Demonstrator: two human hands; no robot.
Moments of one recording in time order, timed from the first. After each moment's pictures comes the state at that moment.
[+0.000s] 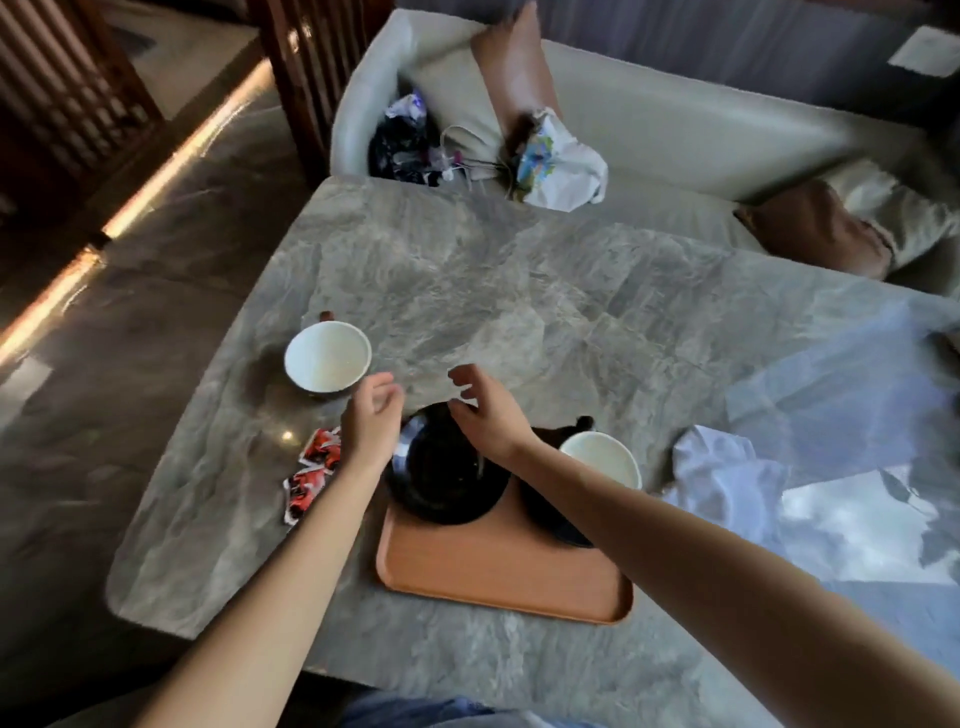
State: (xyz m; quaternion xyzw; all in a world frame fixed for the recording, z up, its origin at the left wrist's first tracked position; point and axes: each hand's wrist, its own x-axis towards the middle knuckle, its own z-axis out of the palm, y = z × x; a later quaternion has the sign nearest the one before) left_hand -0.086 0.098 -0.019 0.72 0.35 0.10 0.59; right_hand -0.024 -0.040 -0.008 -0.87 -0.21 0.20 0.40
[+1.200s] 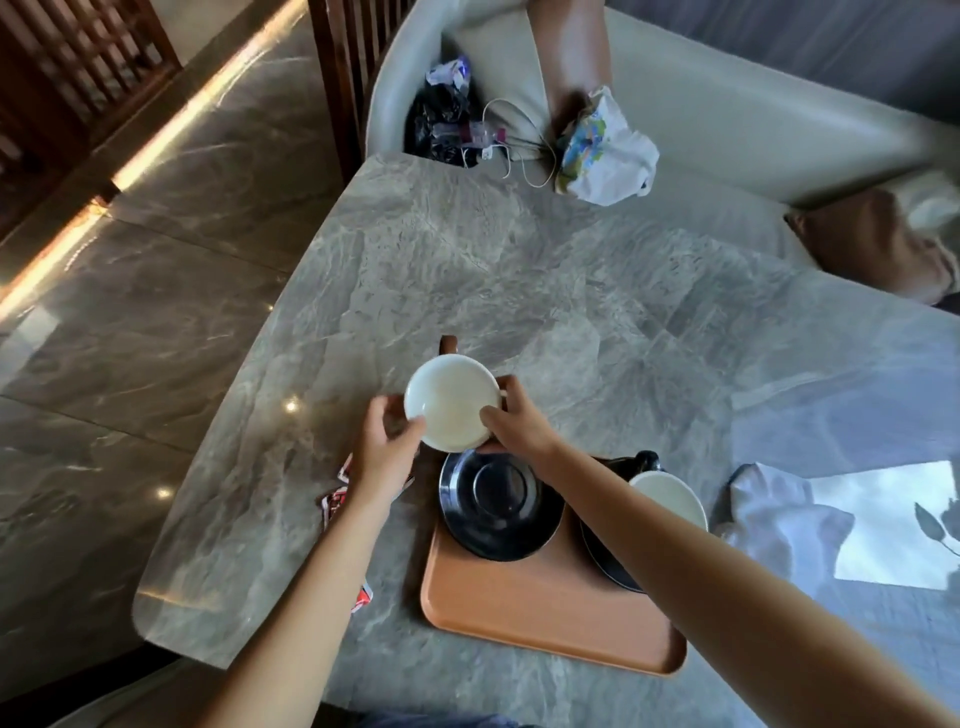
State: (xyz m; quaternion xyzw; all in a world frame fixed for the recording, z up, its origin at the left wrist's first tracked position) left_hand -0.098 0.142 -0.028 0.62 0.40 0.05 0.68; right_hand 0.001 0.015 -0.022 -0.78 -0.02 0.38 0.50
